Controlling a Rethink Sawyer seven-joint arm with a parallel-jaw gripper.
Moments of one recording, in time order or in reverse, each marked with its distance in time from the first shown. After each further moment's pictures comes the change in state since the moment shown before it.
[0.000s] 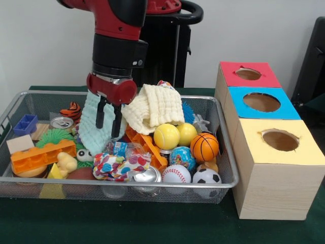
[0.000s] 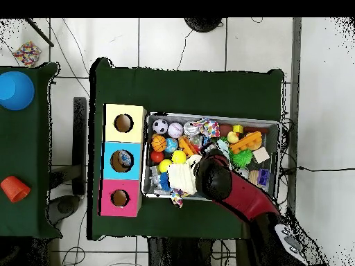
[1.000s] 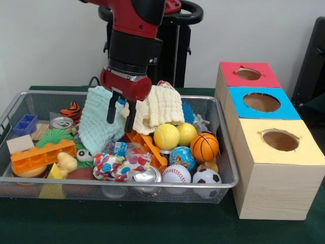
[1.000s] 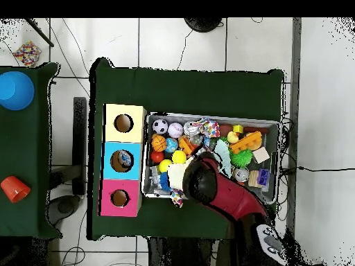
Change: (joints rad) arm 0.119 0.004 -0.090 0.001 0.009 0.000 0.000
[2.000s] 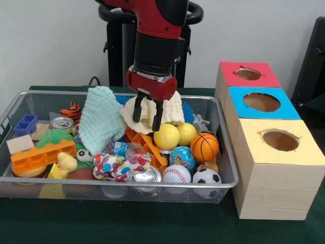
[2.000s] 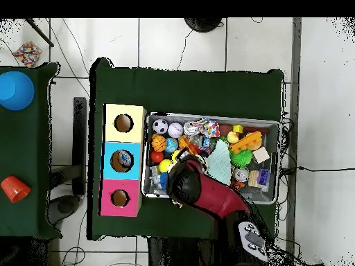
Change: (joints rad) arm 0.069 -0.003 0.011 0.026 0.019 0.042 0.000
